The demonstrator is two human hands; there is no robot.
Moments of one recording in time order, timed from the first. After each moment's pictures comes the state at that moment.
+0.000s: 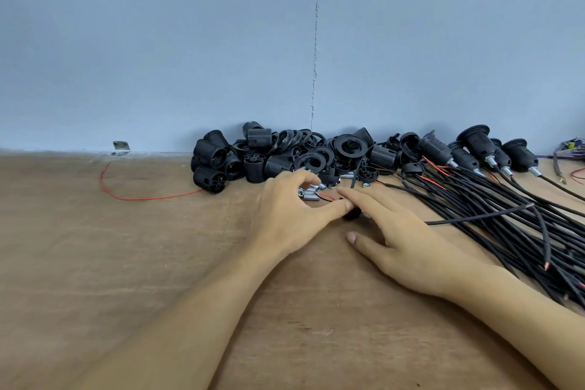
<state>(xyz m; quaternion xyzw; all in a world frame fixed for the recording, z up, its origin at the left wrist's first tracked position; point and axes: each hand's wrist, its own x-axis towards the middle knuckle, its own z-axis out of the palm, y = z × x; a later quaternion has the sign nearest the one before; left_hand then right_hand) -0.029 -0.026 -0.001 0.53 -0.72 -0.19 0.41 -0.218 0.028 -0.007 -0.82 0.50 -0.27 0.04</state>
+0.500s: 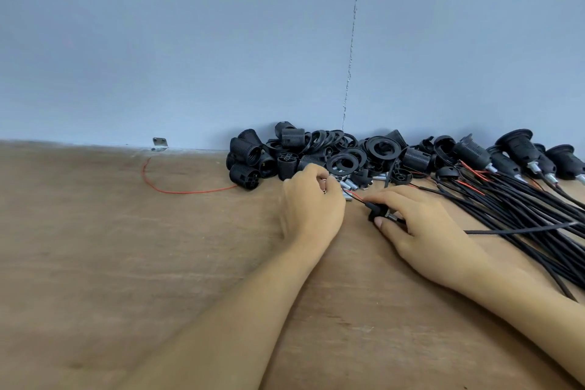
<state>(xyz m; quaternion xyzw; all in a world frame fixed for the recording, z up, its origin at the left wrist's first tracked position) -0.028 -0.035 -0.001 0.60 -0.61 -0.19 0.49 -0.198 0.017 -0.003 -0.79 0.53 -0.31 0.02</state>
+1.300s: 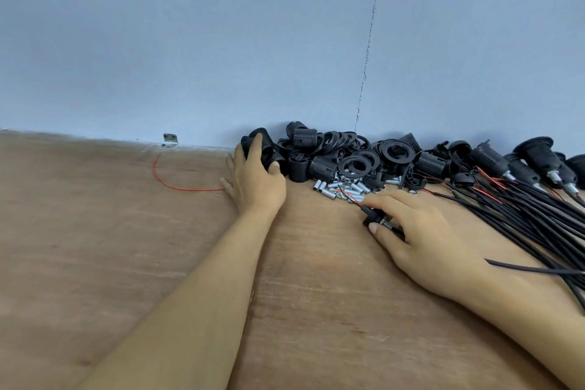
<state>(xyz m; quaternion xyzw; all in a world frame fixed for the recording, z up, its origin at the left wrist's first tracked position) 0.052 -0.092 -0.002 0.68 -0.54 -0.14 0.47 -0.180 0.011 -0.005 -0.81 0.51 -0.28 0.01</state>
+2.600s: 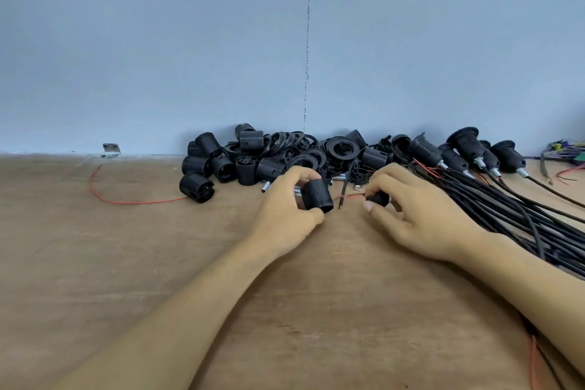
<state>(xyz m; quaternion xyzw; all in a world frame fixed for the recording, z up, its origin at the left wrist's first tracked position) -0.030 -0.028 0.002 0.46 -0.70 -0.35 0.42 -0.249 0.018 0.021 -0.80 0.55 -0.24 -0.06</state>
